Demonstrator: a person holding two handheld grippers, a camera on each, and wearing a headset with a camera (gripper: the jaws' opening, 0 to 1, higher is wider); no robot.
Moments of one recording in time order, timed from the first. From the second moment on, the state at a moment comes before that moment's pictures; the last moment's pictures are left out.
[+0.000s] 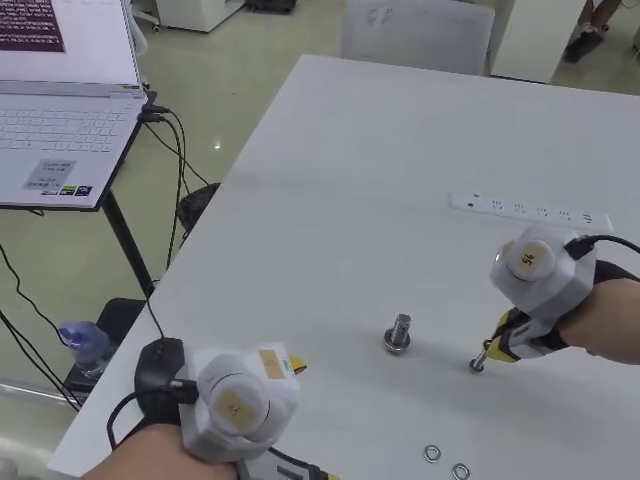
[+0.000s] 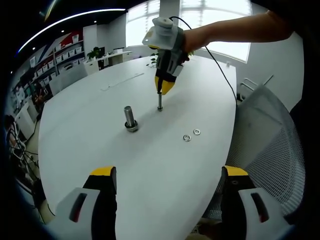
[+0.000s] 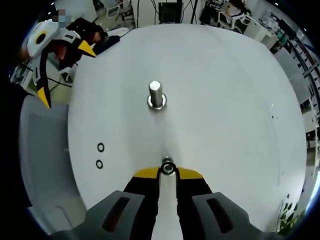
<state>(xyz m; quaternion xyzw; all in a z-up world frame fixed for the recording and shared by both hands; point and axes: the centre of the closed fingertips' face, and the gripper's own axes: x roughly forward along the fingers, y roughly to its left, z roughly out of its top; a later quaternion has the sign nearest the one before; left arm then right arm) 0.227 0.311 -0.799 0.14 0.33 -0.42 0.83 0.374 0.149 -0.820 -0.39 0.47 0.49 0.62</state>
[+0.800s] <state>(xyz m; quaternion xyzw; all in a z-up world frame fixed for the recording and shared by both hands) 0.230 0.320 -0.803 0.14 0.33 -0.42 0.83 0.373 0.152 -0.843 -0.41 0.48 0.49 0.60</state>
